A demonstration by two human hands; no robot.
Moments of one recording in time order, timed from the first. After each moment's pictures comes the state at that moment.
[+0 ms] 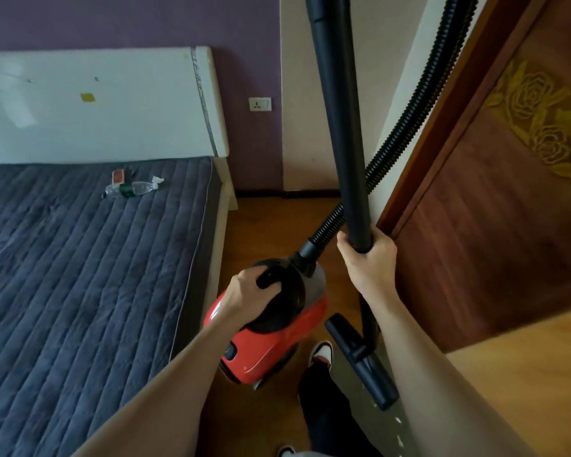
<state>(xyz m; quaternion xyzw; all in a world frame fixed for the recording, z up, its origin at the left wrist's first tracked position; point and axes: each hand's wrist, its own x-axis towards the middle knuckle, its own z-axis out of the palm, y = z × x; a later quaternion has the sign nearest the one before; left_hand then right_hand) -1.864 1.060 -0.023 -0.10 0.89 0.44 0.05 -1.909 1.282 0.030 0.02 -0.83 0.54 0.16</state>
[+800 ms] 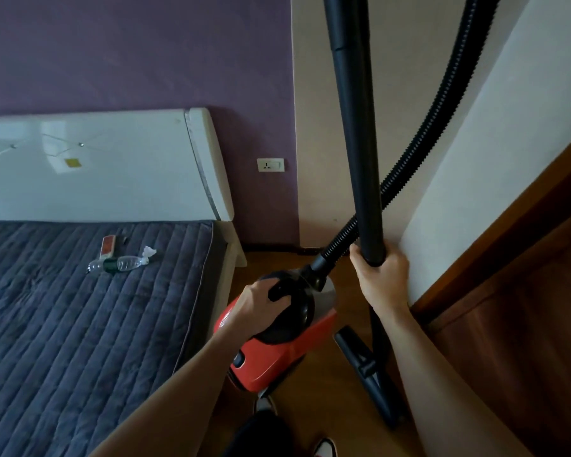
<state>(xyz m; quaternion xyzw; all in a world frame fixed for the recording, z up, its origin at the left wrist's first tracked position) -2.291 1.036 -0.014 -0.09 0.91 0.41 0.06 -2.358 1.260 0.011 0.03 -0.80 0.57 0.16</state>
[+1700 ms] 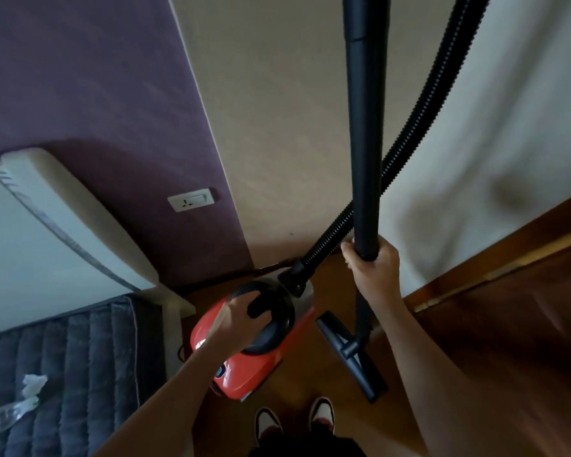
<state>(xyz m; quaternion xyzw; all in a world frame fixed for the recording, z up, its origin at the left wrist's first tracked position) -2.612 0.971 -0.122 0.04 0.90 0.39 0.19 -2.638 1.226 -0.095 -0.14 -0.80 0.56 0.15</state>
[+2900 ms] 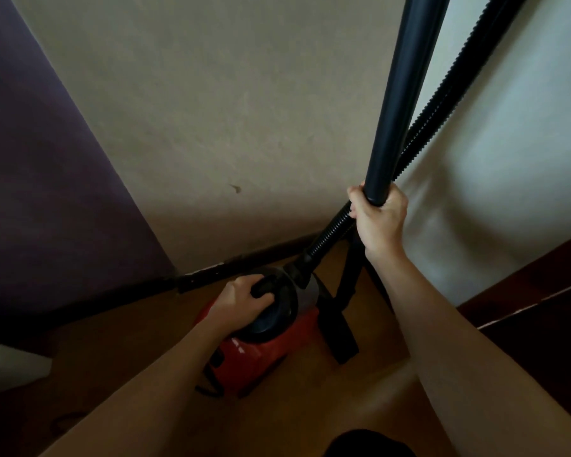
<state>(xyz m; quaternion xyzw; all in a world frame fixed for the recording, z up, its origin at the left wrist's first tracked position) -2.796 1.097 -0.666 0.13 0.89 0.40 0.19 -2.821 1.340 -0.577 -0.16 -0.71 0.61 0.32</state>
